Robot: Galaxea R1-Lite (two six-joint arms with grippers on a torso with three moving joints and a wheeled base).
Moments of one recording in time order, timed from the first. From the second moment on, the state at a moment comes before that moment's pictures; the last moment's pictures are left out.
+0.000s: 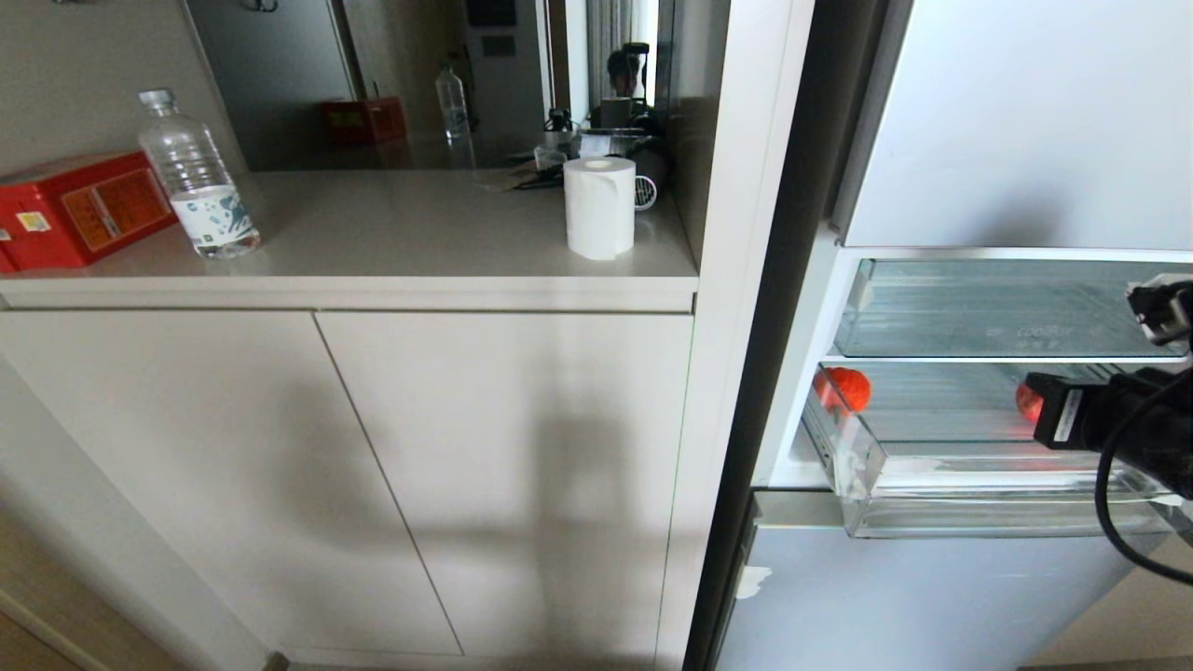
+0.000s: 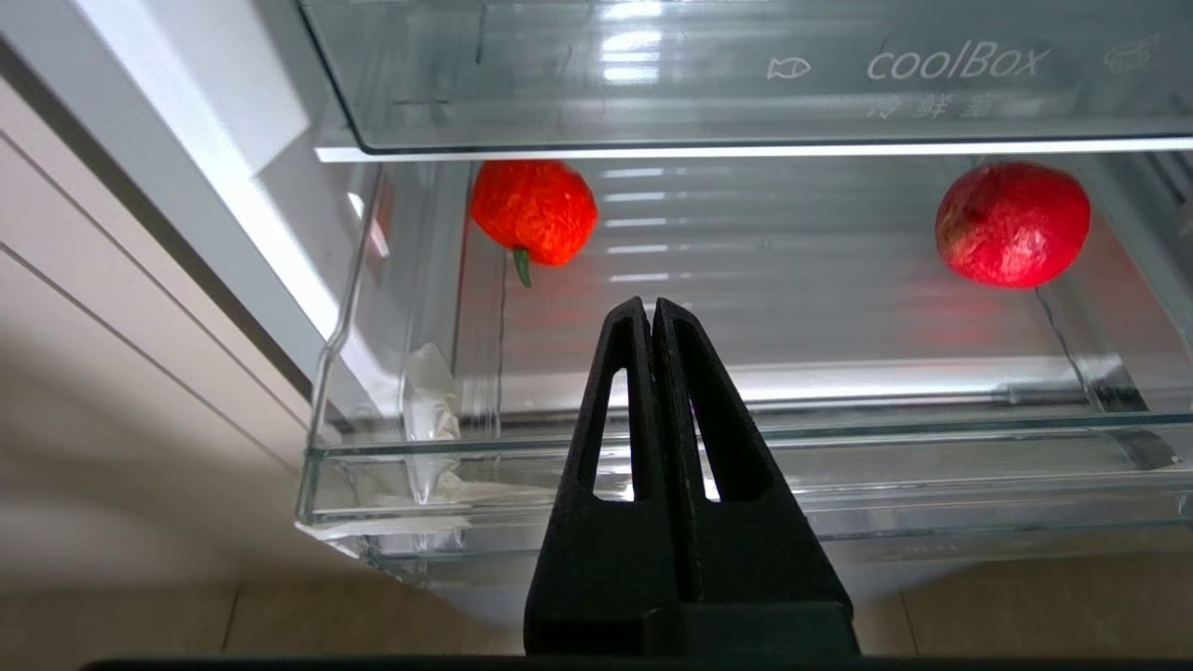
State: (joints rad) left arm 0.00 0.00 0.00 0.00 0.00 0.01; right arm -0.03 1.42 -0.60 -0.61 -0.06 0.01
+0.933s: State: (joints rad) left arm 0.00 0.00 0.00 0.00 0.00 0.01; right arm -0.18 1.81 -1.00 -0.35 0.04 -0.05
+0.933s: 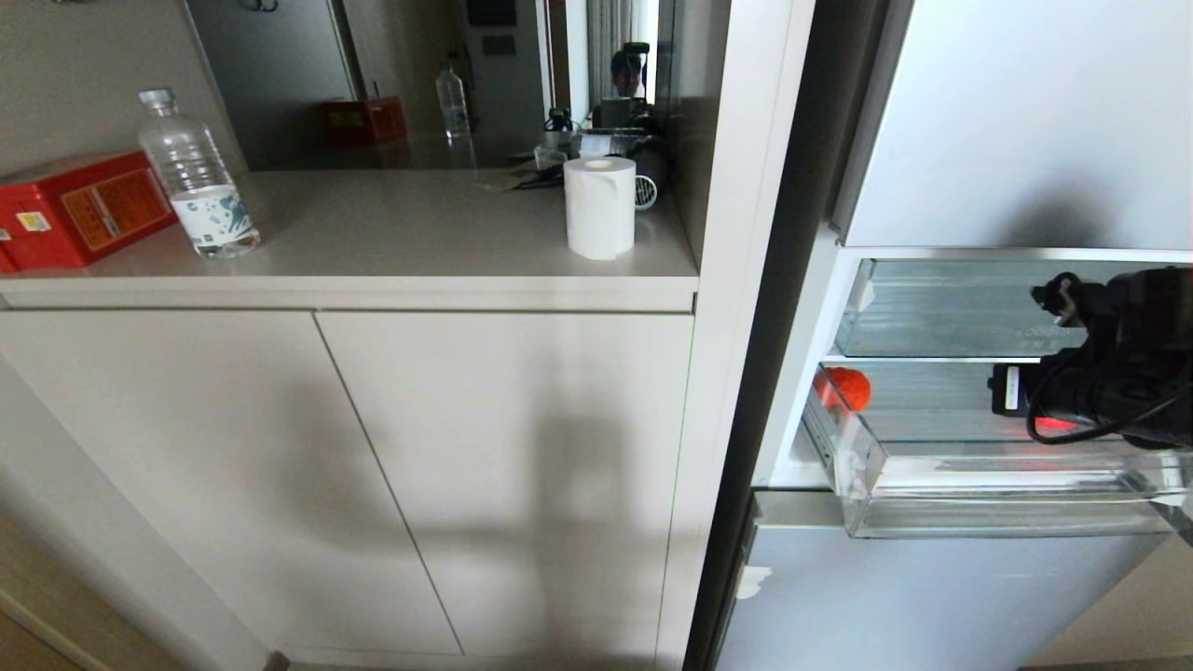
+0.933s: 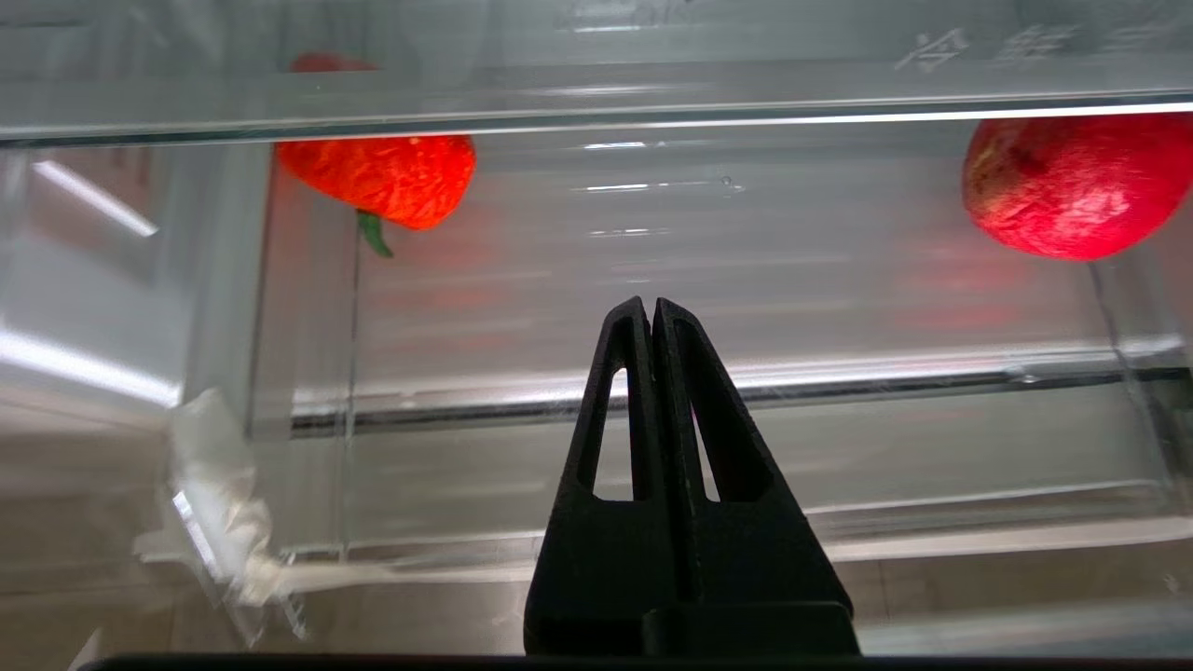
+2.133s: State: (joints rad) left arm 0.00 0.00 0.00 0.00 0.00 0.01; right arm -0.29 1.57 -1.00 0.31 0.03 -0.07
